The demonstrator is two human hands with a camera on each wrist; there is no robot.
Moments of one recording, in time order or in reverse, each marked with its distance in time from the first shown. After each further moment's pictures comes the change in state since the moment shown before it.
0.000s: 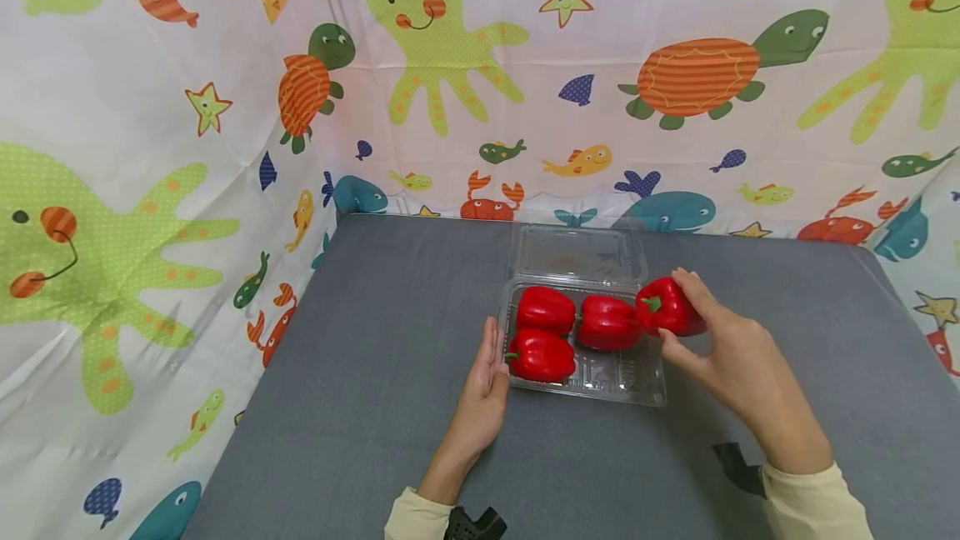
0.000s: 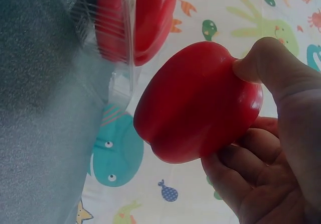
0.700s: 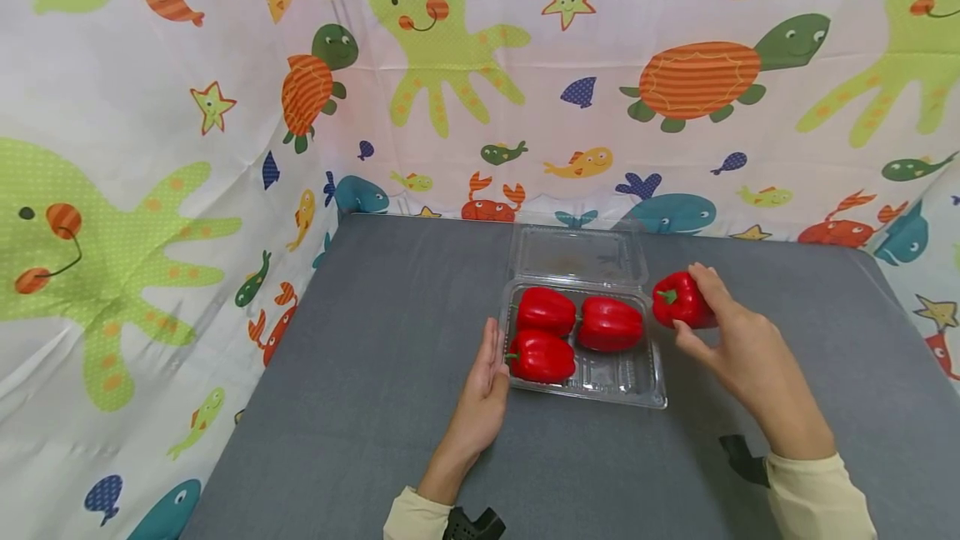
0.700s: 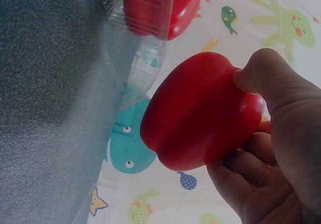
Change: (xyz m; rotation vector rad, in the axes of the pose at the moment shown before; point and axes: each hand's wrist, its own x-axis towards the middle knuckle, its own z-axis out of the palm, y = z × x) left_hand -0.001 -0.001 -0.001 0.014 0.003 -0.001; right_hand 0.004 0.021 0.003 -0.010 -0.009 0.068
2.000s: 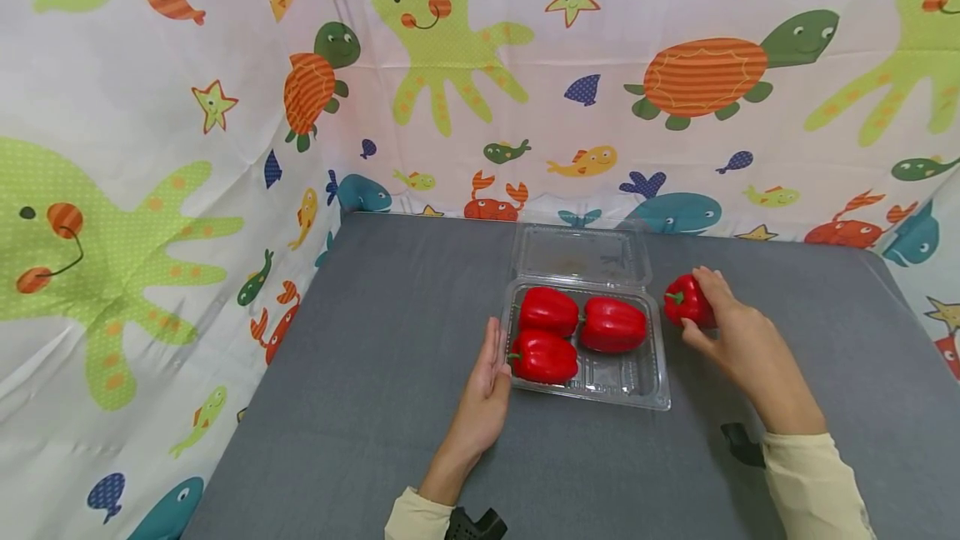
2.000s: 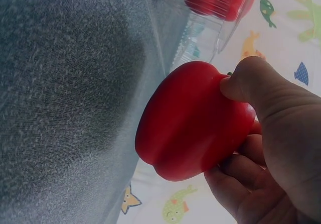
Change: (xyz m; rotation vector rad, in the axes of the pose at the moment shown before) left_hand -0.001 0.003 0.001 0.014 0.011 -0.012; right_hand 0.014 0.037 0.023 -0.019 -0.151 0.098
